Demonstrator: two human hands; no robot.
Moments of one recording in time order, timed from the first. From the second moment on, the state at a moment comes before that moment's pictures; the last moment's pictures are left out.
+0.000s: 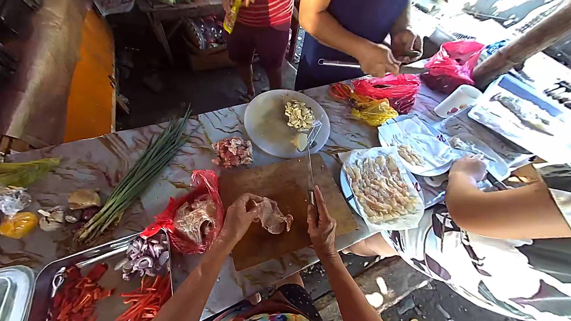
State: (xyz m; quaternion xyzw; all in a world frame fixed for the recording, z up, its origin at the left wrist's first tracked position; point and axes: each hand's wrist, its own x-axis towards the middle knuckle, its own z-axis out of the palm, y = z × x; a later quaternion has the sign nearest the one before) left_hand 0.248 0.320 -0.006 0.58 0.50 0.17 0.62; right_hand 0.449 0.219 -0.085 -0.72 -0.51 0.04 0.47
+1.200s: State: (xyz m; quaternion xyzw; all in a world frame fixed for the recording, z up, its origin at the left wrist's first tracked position) left_hand 0.298 0.282 -0.032 0.83 0.40 0.10 0.36; right_hand 0.404 0.164 -0.041 -0.80 -0.55 0.19 0.14
